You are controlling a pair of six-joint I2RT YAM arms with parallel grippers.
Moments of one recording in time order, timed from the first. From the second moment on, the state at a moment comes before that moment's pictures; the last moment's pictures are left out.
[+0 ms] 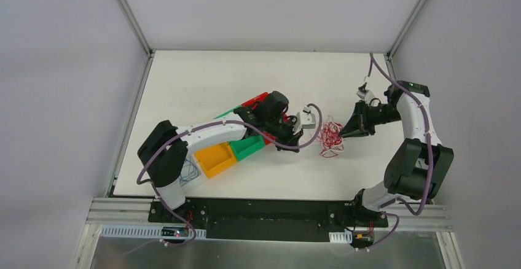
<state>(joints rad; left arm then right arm) -0.92 1.74 1.27 -0.23 0.63 0.17 -0.22 1.51 1.24 -1.45 -0.85 -0.30</state>
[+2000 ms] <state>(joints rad) -0.80 1.79 1.52 -0.21 0.51 -0.21 -0.24 1.42 1.09 -1.21 -0.72 -0.10</state>
